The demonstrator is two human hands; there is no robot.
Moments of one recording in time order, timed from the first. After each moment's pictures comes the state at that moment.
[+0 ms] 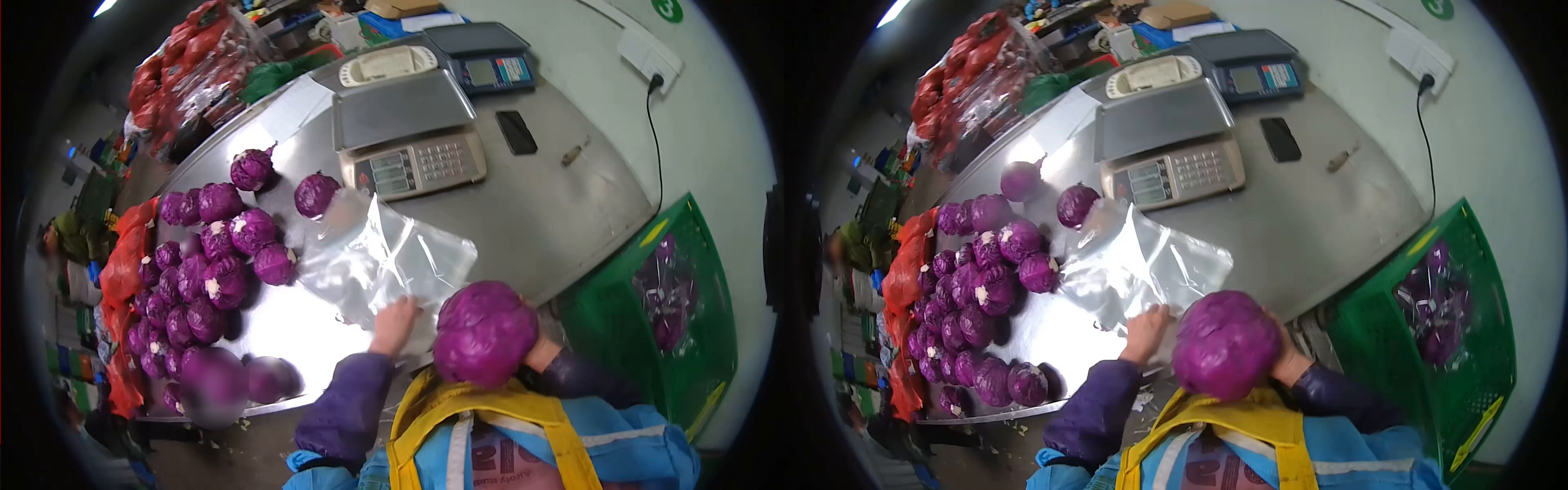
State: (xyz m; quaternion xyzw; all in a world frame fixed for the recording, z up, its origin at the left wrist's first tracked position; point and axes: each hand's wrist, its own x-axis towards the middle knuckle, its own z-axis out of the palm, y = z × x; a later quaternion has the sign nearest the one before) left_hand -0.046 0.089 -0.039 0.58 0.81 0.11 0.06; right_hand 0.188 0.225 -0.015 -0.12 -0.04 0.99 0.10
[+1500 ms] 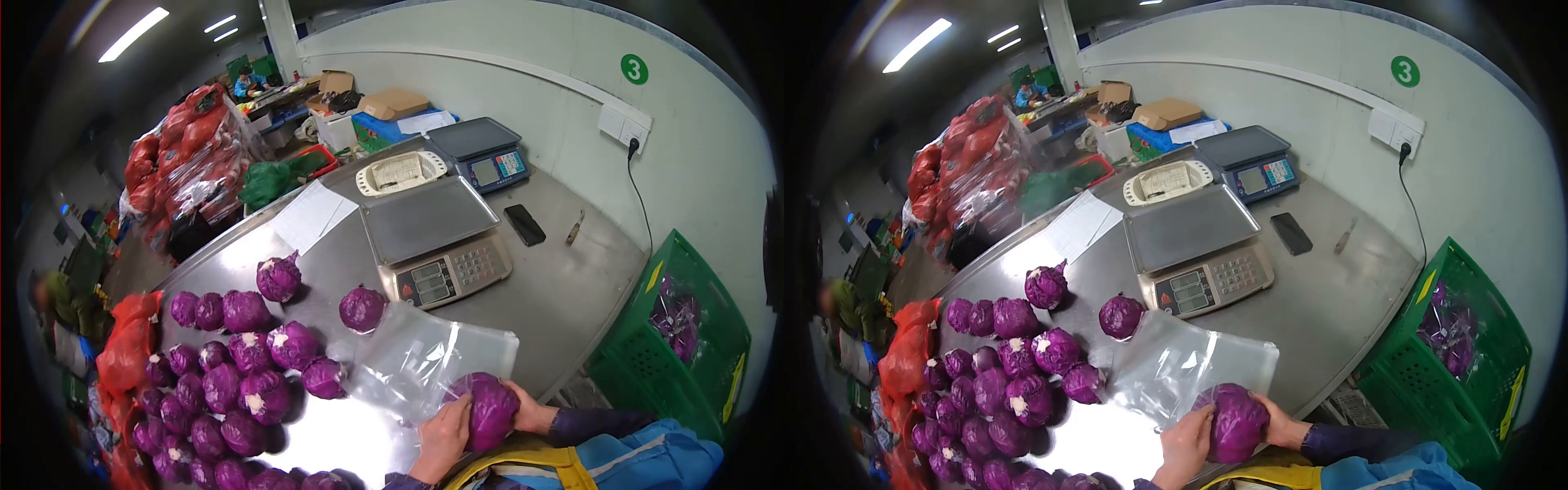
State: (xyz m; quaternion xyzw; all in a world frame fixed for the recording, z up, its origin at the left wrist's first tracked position) left_hand -0.071 0.044 0.096 0.51 0.72 0.46 0.10; right_hand 0.066 0.159 0.030 -0.43 -0.18 0.88 0.09
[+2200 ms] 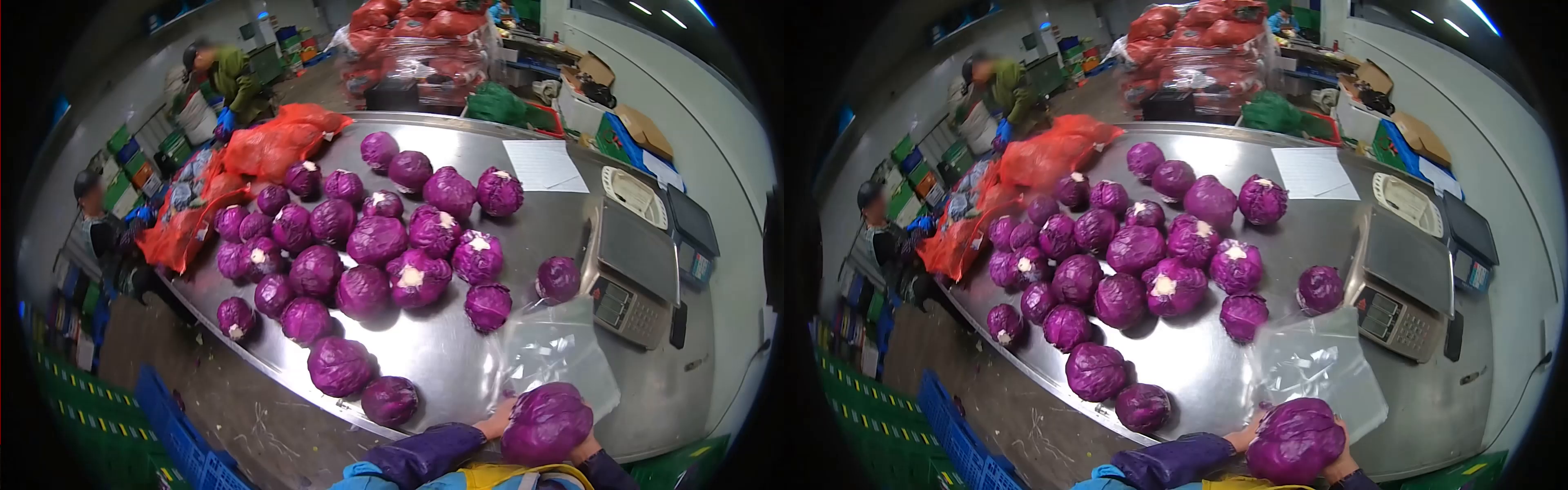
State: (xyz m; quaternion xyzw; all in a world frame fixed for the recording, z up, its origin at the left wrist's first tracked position) left_hand -0.103 -0.003 -0.046 0.35 0.62 0.60 0.37; right_hand 0.008 0.160 0.014 -0.33 -0.26 0.91 -0.03
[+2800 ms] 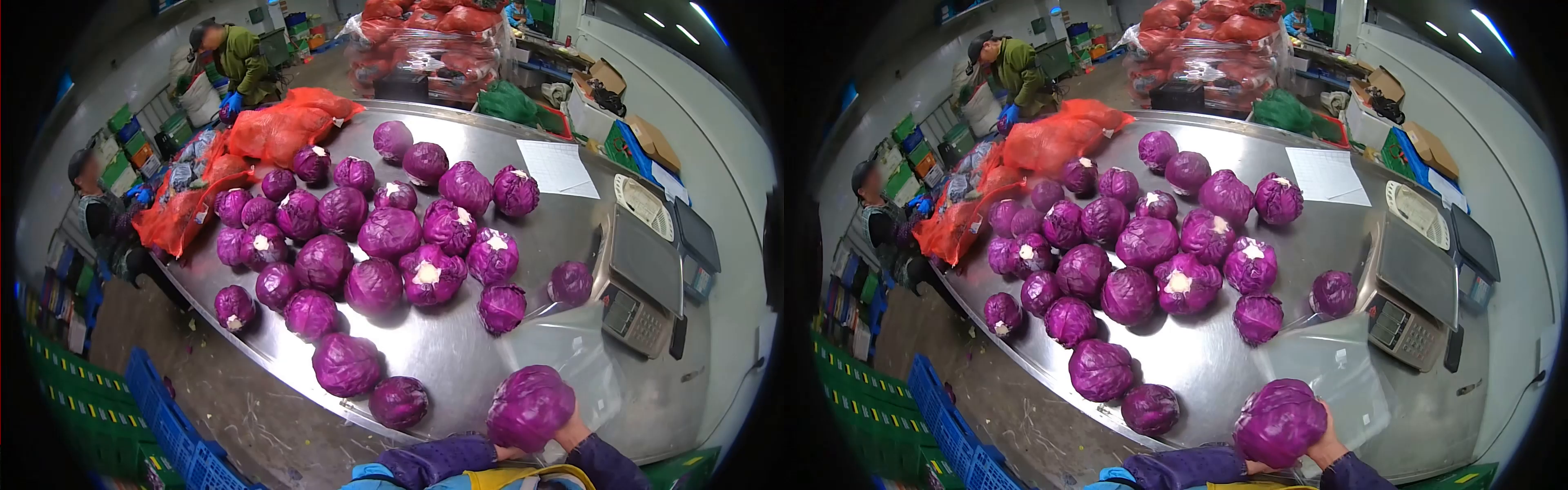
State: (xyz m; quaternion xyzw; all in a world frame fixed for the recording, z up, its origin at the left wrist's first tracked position) left_hand -0.066 -0.001 -0.052 0.47 0.58 0.45 0.49; right_hand -0.054 0.130 0.010 -0.36 -0.25 0.90 -0.07
